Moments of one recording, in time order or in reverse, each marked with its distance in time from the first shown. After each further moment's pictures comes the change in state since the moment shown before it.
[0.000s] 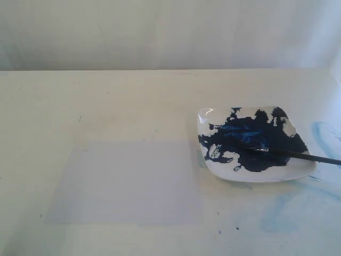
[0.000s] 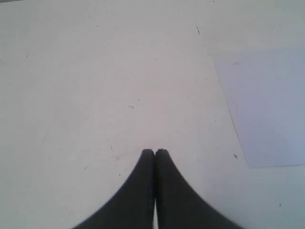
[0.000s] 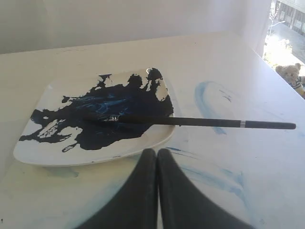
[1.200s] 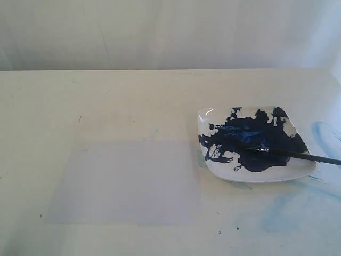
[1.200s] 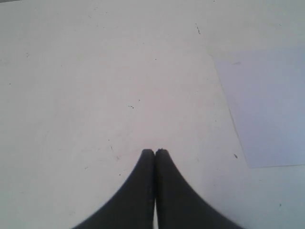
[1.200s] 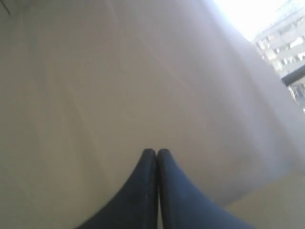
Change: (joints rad) left arm 0.000 0.000 0.000 0.000 0.000 0.000; right arm 0.000 0.245 -0.284 0.557 -0.563 -0.100
